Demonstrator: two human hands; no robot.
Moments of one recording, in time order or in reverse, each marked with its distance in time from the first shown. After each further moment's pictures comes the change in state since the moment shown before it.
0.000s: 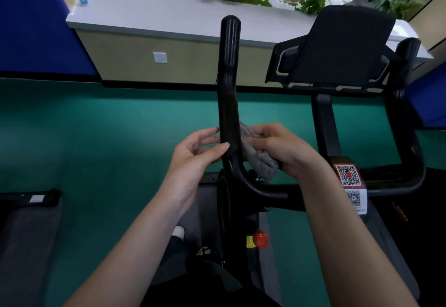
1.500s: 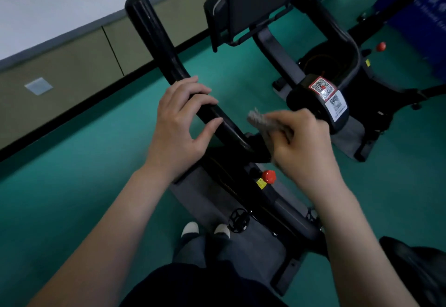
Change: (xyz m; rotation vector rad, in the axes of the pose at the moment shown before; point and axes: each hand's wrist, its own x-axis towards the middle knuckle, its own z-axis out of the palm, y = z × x) left_hand 0.100 0.041 -0.027 0.890 -0.746 1.053; right_hand -0.071 -0.017 0.099 -0.527 1.102 0.090
